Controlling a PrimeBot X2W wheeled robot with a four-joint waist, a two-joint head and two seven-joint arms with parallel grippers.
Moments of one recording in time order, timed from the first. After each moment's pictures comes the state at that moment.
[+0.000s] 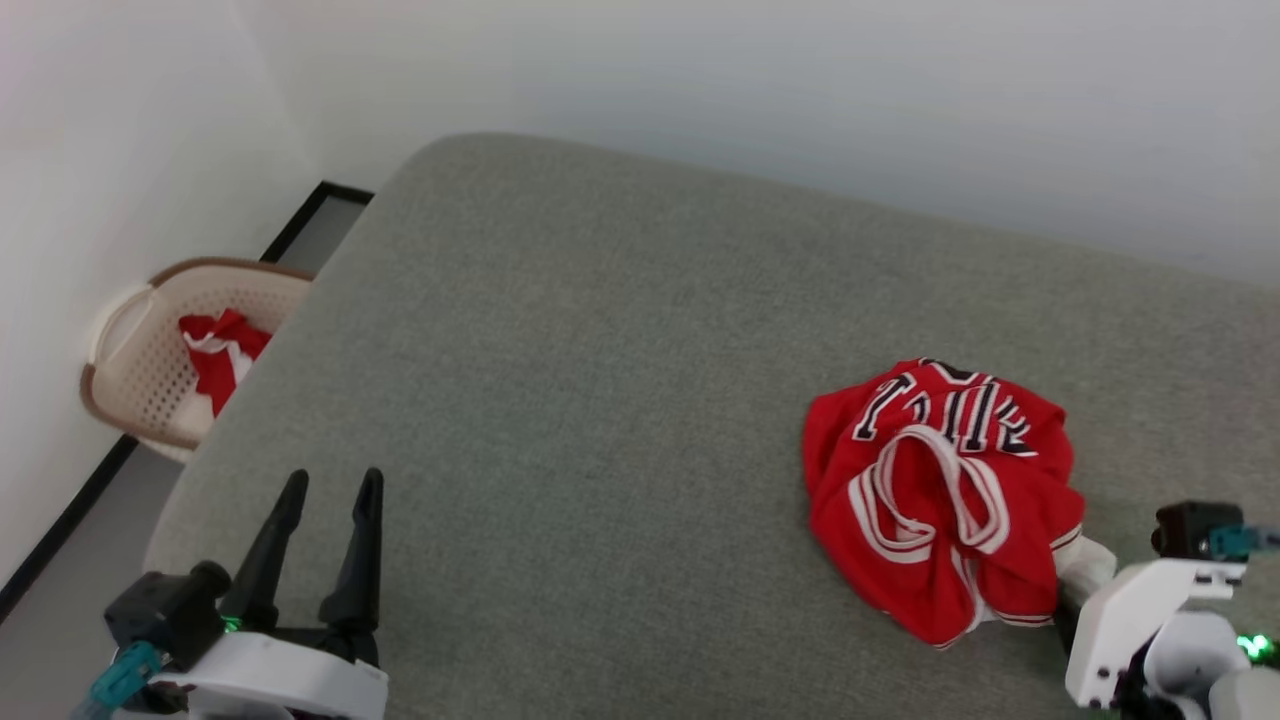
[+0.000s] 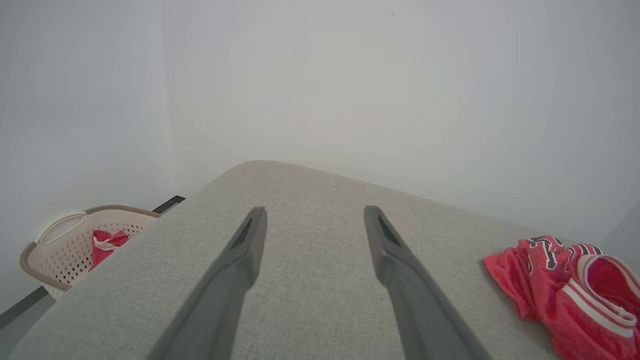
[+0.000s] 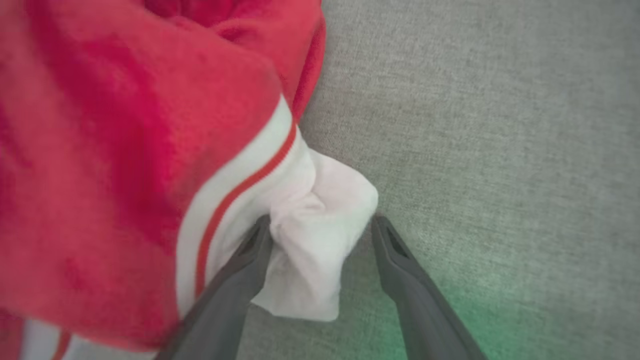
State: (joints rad) left arm -0.05 0.35 -0.15 0.10 -0.59 -0.06 -0.26; right arm -0.19 -0.13 -0.12 0.40 0.21 0.13 0.42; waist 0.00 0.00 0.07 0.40
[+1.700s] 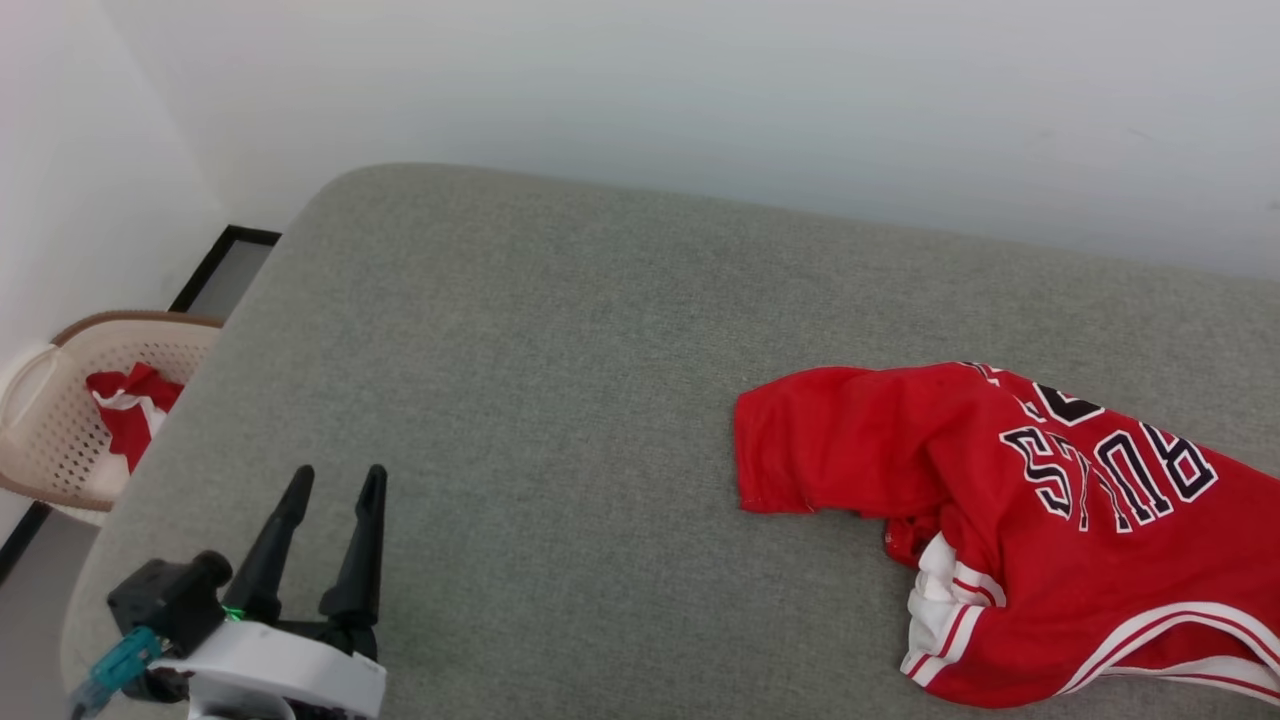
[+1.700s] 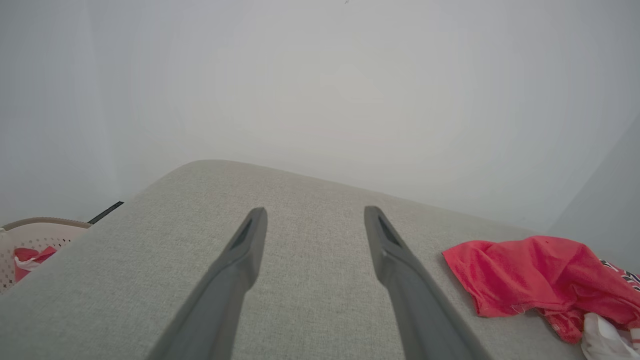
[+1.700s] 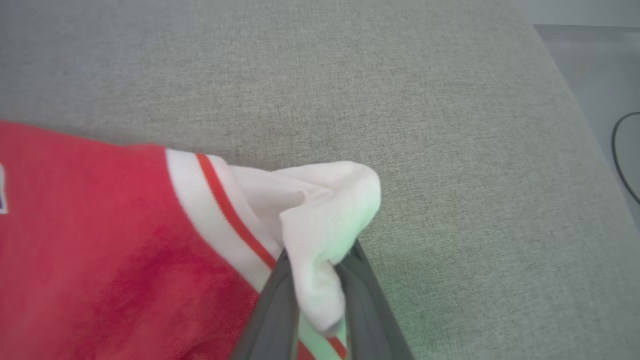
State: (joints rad) left arm -0.08 0.34 -0.13 0.16 -0.59 -0.12 -0.25; right arm -0.40 -0.44 -0.38 0.80 0.18 0.13 0.35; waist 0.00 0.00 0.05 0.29
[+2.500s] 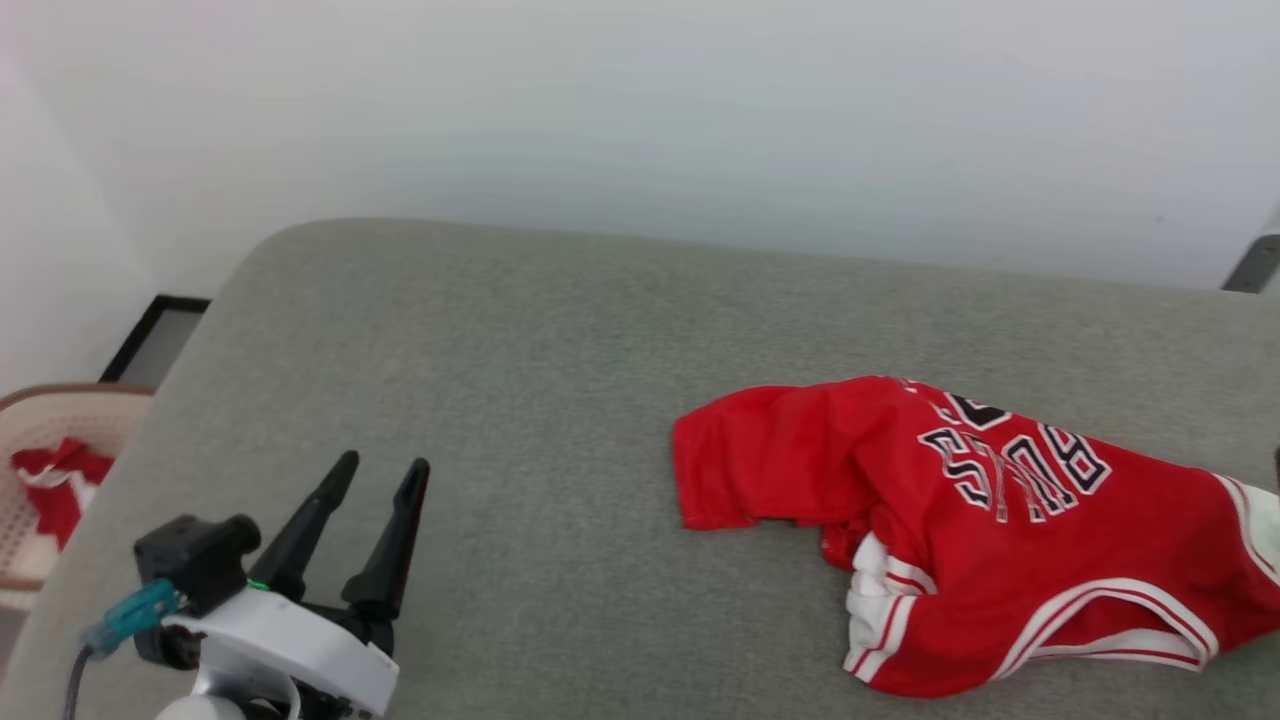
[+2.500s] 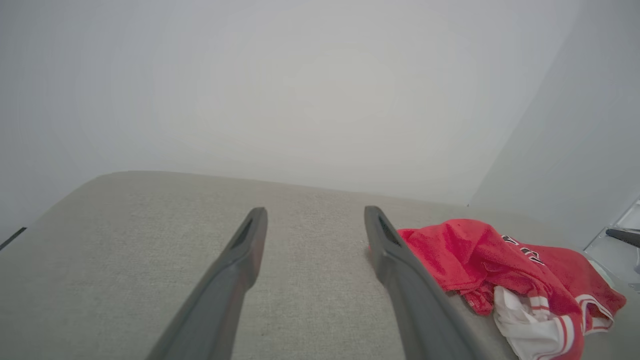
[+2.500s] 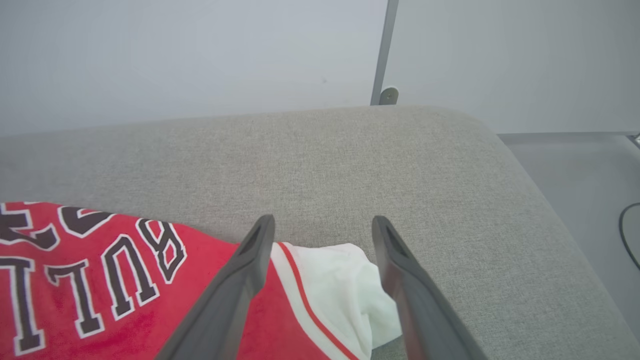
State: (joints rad) left arm -0.10 0.41 -0.20 0.06 -0.66 -0.12 -0.11; right arm -0.47 -0.39 -0.25 0.75 0.22 0.13 0.19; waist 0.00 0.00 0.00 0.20
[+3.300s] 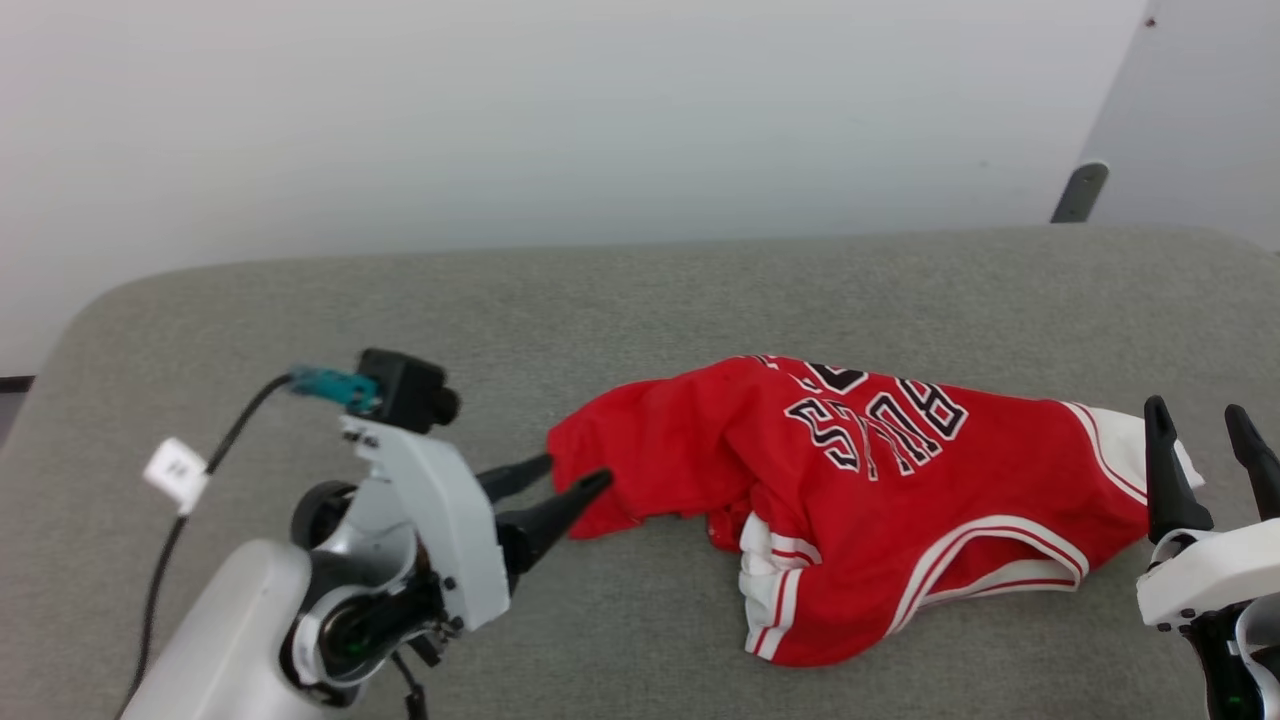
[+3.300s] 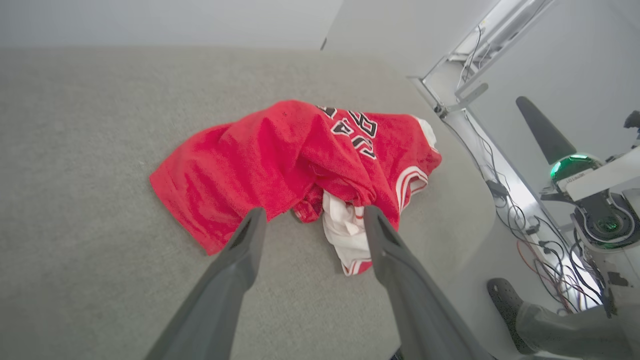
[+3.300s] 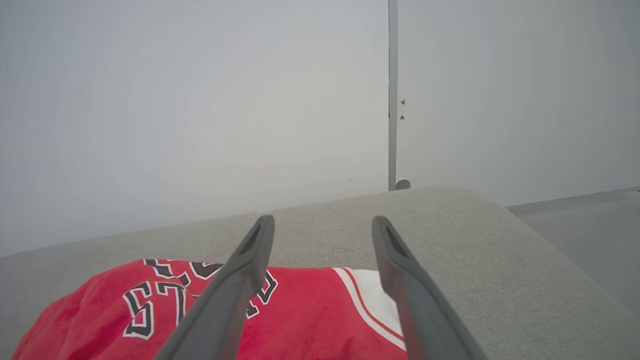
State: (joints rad) left arm -0.38 0.41 -0.38 0.02 -0.98 -0.08 0.62; right arm -0.18 -0.13 -0.19 0.12 0.27 0.13 0.04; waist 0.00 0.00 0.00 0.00
